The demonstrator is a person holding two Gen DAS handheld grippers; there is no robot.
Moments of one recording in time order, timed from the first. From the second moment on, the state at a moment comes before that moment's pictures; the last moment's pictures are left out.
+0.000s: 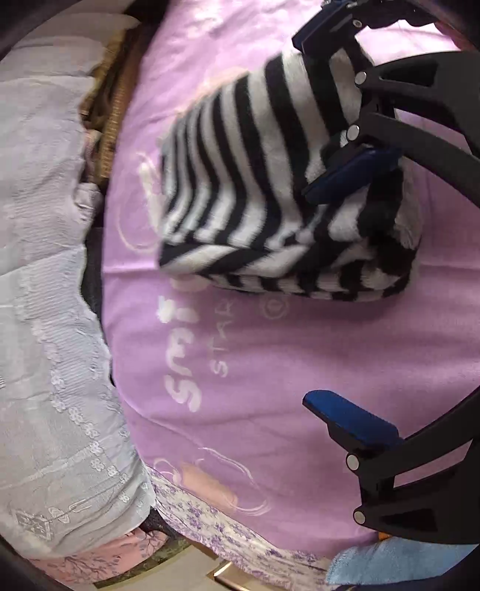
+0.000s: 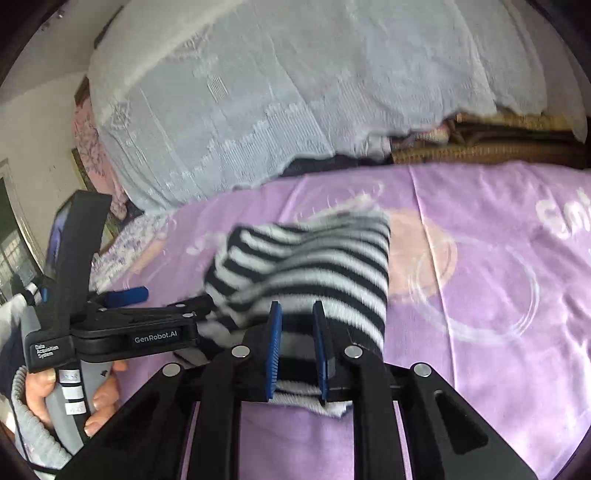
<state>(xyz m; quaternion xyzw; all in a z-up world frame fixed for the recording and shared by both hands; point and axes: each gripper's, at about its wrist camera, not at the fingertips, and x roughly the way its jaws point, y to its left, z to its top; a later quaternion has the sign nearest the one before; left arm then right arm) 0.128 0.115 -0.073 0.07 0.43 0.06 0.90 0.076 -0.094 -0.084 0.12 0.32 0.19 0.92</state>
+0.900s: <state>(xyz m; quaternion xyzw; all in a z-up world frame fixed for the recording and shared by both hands) 0.215 0.173 -0.098 -0.14 0.45 0.04 0.88 0.195 -0.103 -0.097 0.18 0.37 0.19 0.89</state>
